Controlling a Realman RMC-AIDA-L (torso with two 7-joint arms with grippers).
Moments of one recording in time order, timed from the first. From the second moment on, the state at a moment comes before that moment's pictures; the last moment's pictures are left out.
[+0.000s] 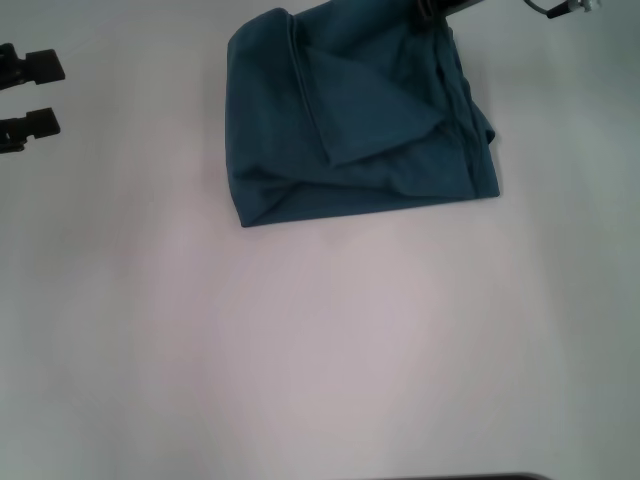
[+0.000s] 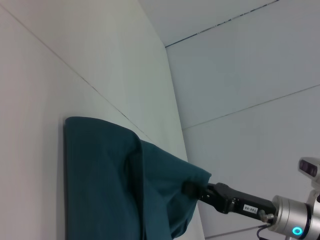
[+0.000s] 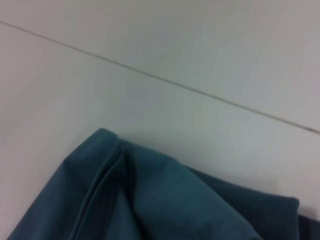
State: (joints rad) left arm -0.42 -1.96 -2.65 -0.91 -1.17 1.81 -2.59; right arm 1.02 2.05 -1.04 -0.75 -2.69 -1.11 2.66
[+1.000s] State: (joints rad) left arm -0.42 -1.97 -2.64 -0.90 -1.17 1.81 -2.59; right arm 1.01 2.03 -1.02 -0.72 -2.76 -1.07 2.72
